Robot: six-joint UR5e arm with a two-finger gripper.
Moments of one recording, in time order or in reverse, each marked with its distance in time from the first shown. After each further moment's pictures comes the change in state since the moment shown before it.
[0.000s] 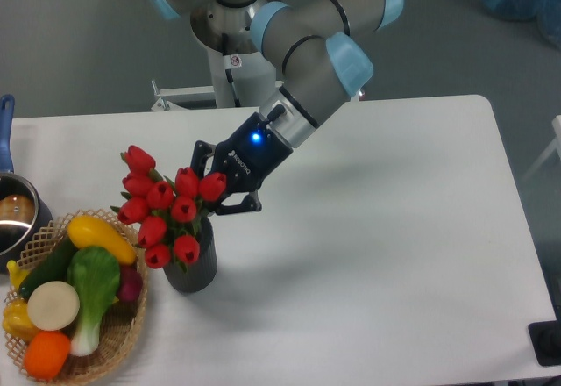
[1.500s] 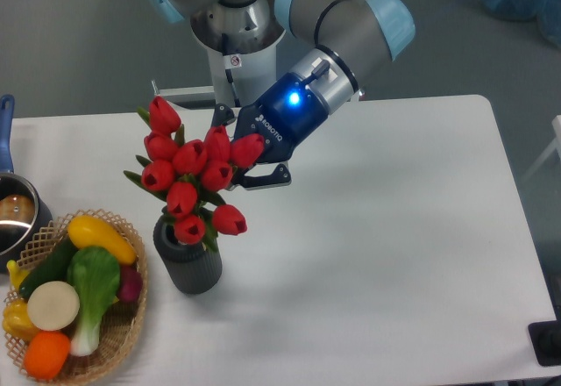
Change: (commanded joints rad) arm 0.064 0.015 0.115 0.000 -0.155 -0.212
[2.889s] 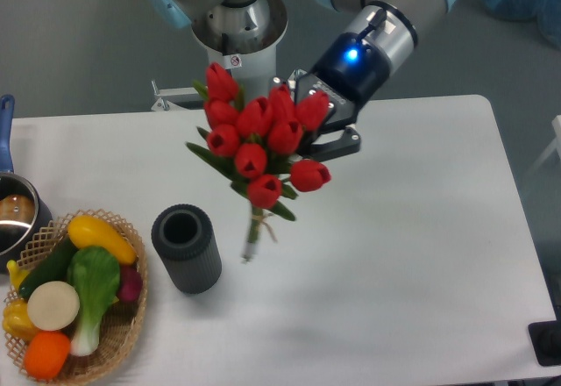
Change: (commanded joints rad) arm 0.190 0.008 0.060 0.012 0.124 0.279
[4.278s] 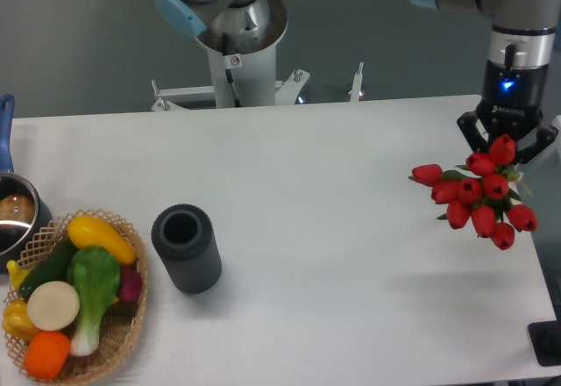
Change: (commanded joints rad) arm 0.080 -0.146 0.150 -0.074 0.959 0.181
